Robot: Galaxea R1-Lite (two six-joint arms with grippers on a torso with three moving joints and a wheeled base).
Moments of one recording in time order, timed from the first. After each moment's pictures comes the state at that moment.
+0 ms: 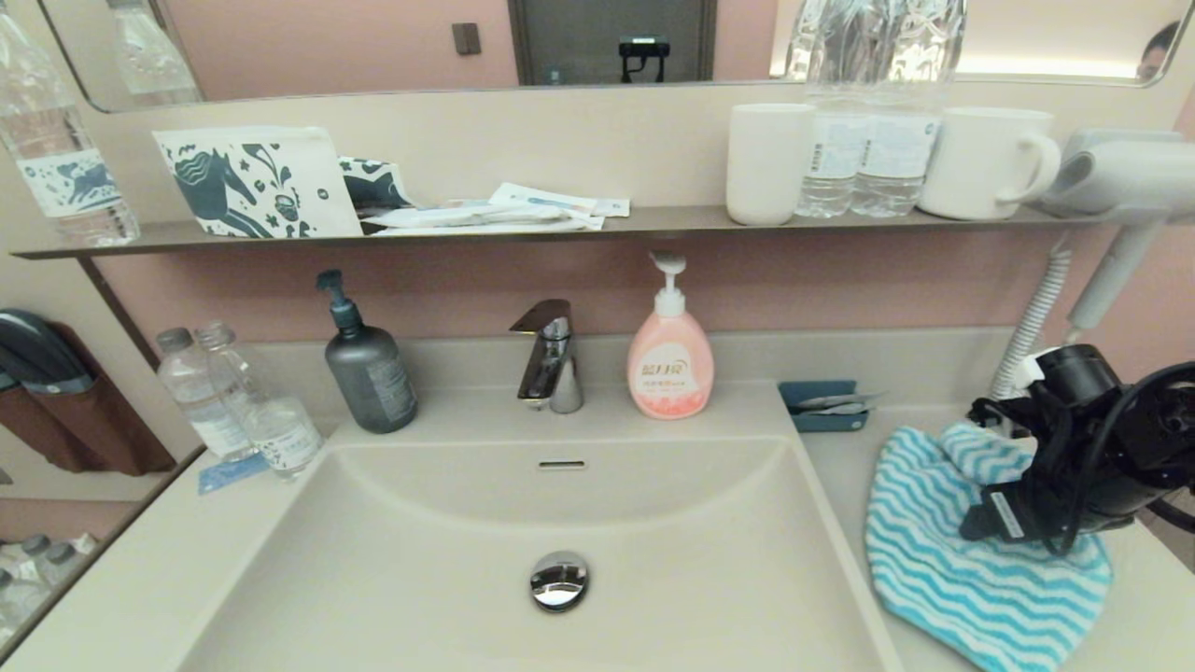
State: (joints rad) left arm 0.00 0.00 0.00 0.01 0.03 0.02; right arm 0.00 1.86 -1.02 0.27 -0.19 -0.04
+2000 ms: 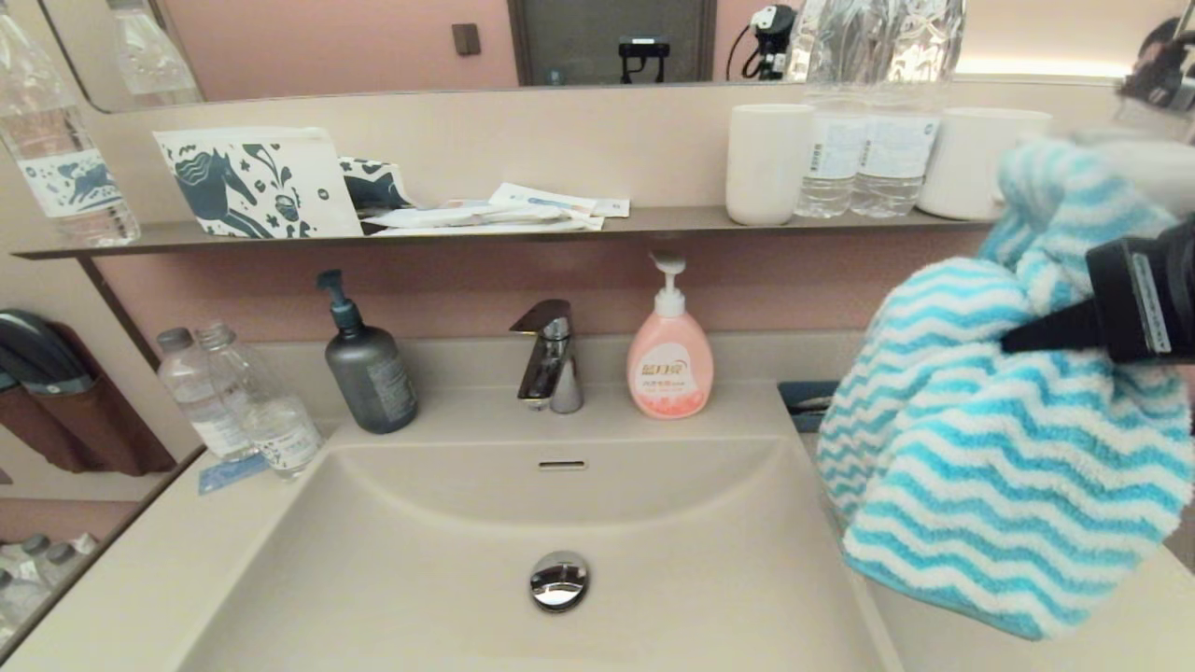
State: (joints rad) left arm 0.00 0.00 0.00 0.01 0.03 0.02; right arm 0.53 1.45 -1.69 0.89 -0.16 0.34
